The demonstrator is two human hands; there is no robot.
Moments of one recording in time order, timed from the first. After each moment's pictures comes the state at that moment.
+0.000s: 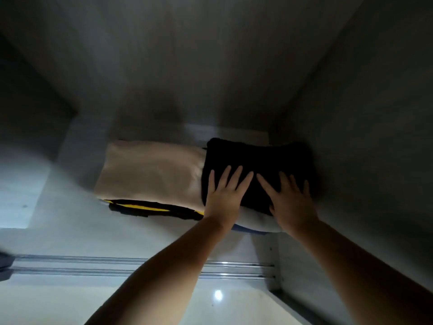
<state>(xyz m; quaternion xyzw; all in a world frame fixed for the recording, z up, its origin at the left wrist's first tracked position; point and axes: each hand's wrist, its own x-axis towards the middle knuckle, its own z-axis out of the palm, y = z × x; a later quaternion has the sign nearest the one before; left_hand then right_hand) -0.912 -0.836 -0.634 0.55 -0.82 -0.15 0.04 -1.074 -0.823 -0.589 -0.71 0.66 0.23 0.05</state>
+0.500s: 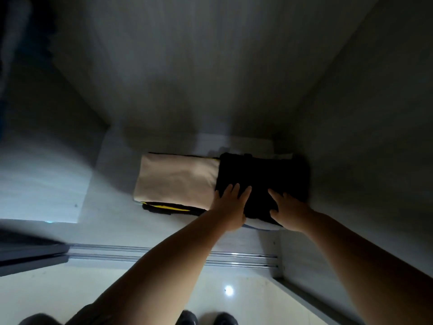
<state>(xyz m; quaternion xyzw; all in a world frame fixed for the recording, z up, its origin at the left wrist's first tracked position) -0.885 -0.830 -0.563 0.49 -0.80 -0.29 -0.17 -1.060 -0.822 -0.538 -0.61 0.67 0.25 0.33</state>
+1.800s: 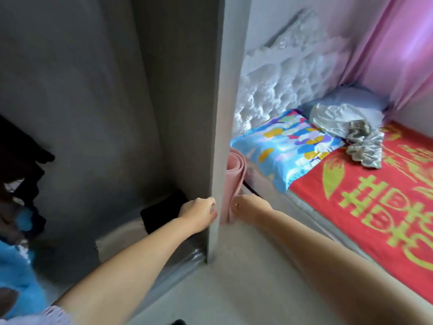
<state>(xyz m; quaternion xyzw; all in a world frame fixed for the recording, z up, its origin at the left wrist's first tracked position) -0.935 -0.571 -0.108 0.33 -0.93 -0.18 -0.01 -1.073 -0.460 -0.066 -0.51 0.83 -0.02 0.21</state>
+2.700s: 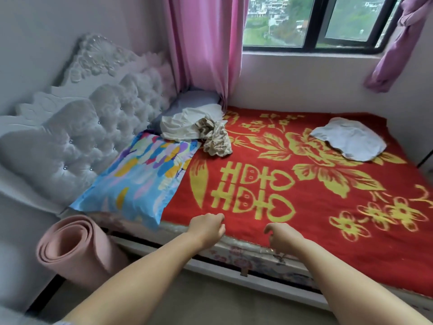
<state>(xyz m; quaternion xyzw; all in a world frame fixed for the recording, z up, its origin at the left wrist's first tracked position) -1.335 -0.245 -0.084 -0.07 -0.99 -0.09 -0.10 -1.367 -0.015 -0.093 -0.08 0.95 -0.13 0.27</state>
